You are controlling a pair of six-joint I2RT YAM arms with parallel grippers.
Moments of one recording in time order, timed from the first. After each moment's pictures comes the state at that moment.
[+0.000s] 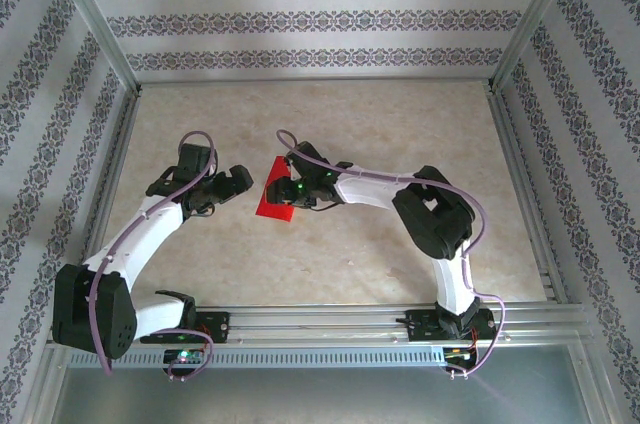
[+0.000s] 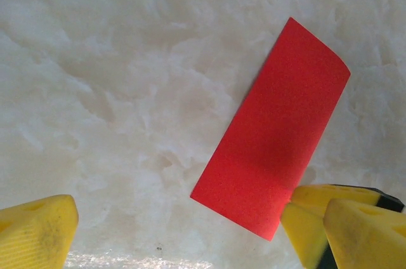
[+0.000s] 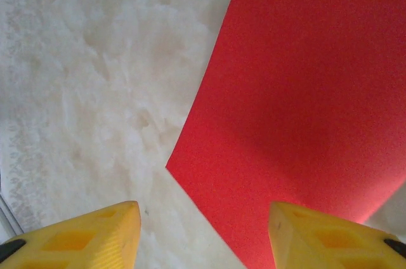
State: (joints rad) left arm -0.16 1.22 0.81 -0.54 0.13 -0.68; right arm 0.78 2.03 1.32 -0.19 -0.36 0.80
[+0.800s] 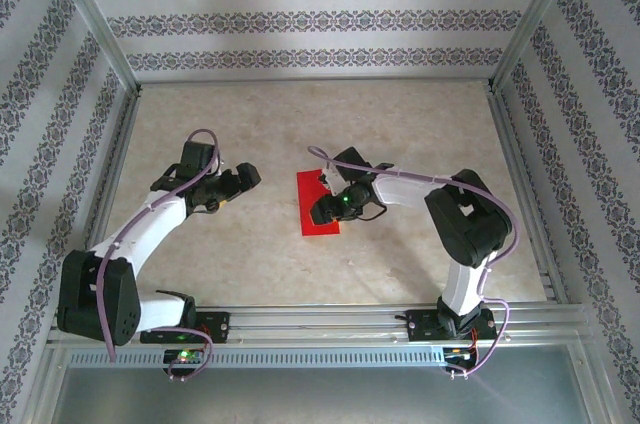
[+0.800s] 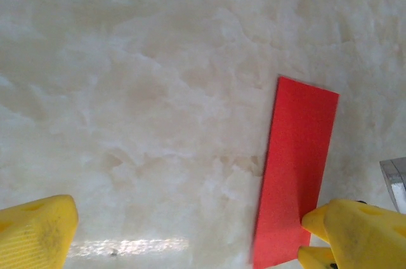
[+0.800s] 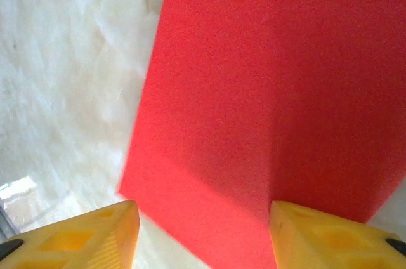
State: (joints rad) left arm -0.15 1.30 0.81 -0.45 0.30 -0.68; right arm 0.61 1.82 1.05 -0.43 -0.52 0.33
